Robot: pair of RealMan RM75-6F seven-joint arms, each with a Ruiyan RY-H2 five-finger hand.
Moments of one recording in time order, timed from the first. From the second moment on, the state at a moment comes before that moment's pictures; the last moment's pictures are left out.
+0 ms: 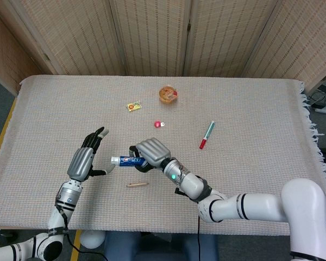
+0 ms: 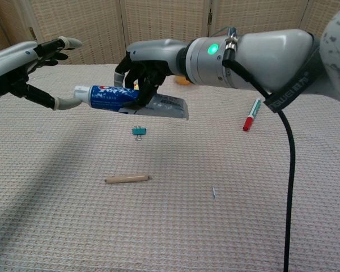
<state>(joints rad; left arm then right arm) -0.52 -1.50 -0.23 -1.63 1.27 1.22 -0.01 1.19 -1.56 0.27 -1.58 -0.75 0.75 -0.27</state>
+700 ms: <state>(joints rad) -0.53 -1.50 -0.23 -1.63 1.27 1.22 0.01 1.20 -1.56 0.27 -1.57 -0.74 0.75 -0.26</state>
